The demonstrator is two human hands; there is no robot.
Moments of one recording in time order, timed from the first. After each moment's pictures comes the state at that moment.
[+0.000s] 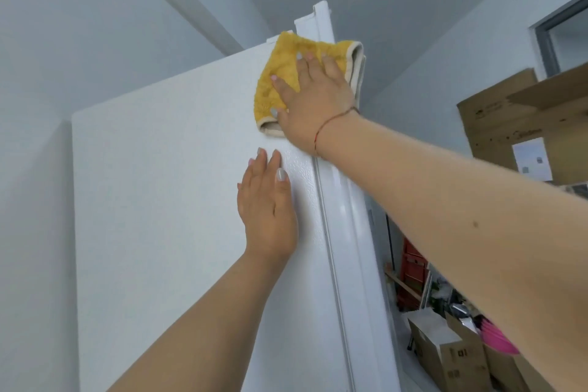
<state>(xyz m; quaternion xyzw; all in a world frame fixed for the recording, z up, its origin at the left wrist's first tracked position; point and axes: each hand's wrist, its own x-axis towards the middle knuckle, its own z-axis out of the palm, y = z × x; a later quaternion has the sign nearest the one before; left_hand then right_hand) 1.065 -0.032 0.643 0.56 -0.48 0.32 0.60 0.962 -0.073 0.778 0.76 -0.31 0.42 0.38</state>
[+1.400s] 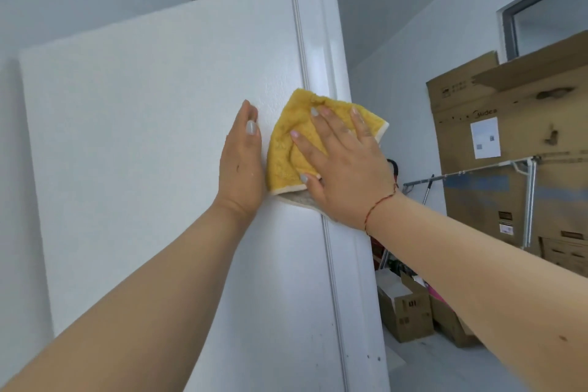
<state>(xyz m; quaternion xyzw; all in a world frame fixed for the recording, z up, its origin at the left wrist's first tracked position) 1.085 -0.008 0.644 0.44 -0.57 0.14 0.68 0.949 -0.107 0.628 0.75 -0.19 0.50 0.39</state>
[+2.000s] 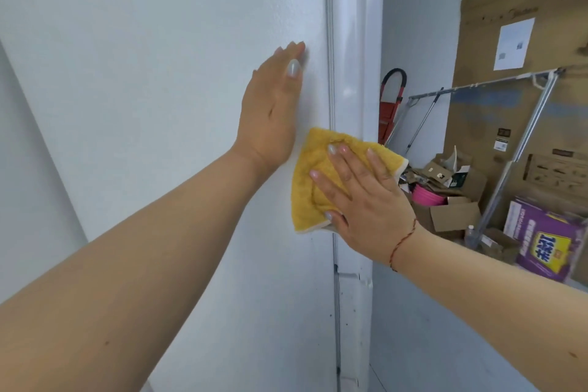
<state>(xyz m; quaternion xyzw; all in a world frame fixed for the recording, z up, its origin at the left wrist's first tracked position) 1.053 0.012 0.539 0.54 -0.59 0.13 0.59 0.928 -0.106 0.414 0.81 -0.14 0.41 0.40</state>
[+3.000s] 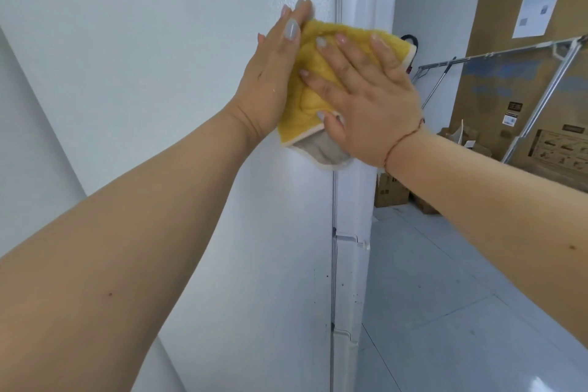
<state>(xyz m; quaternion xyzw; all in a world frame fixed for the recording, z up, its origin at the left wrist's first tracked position) 1.063 0.015 0.523 0.57 -0.63 0.04 0.53 0.940 -0.107 0.484 0.78 -0.15 0.43 0.42</state>
